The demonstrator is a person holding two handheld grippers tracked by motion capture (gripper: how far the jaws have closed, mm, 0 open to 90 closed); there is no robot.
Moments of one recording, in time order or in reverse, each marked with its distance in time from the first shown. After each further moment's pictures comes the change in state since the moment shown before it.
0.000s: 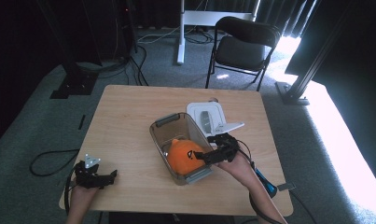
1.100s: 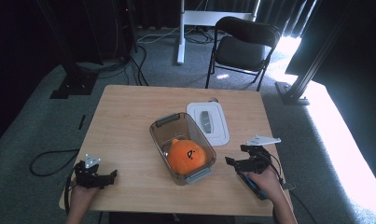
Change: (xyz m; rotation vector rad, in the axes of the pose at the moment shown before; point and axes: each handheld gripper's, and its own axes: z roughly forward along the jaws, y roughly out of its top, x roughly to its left) left arm 0.000 0.000 0.000 0.002 -0.001 -0.001; right arm -0.043 -0.081 -0.051 -0.036 -0.185 0.142
